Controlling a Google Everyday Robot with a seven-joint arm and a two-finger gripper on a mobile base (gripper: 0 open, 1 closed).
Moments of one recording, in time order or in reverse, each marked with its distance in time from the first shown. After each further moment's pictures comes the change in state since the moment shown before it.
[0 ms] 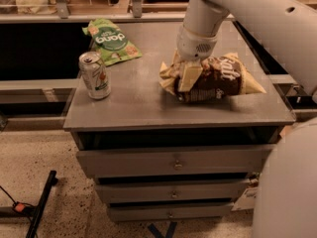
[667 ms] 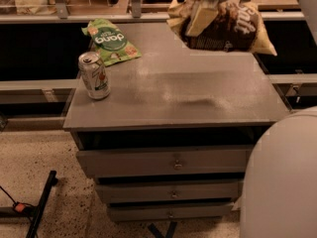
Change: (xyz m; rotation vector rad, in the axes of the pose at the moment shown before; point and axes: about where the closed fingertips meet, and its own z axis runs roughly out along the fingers) arm 0.004 -0.058 -0.135 0.343 -0.058 0.024
